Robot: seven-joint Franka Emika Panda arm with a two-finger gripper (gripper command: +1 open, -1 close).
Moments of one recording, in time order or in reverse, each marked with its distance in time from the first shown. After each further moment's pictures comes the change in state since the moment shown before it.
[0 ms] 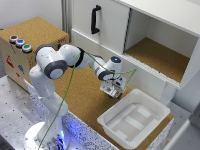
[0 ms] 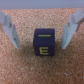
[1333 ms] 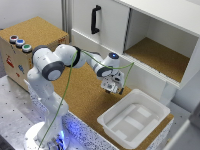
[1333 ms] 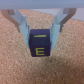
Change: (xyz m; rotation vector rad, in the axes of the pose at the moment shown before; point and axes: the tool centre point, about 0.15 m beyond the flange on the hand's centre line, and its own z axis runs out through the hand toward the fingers) arm 0.004 -0.036 -0.050 -0.011 0.015 -0.343
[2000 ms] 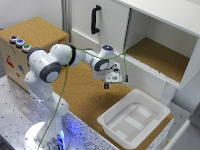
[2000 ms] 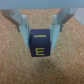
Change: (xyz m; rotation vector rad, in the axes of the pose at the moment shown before) arm 0.005 -0.005 0.003 -0.036 -0.065 -0.611
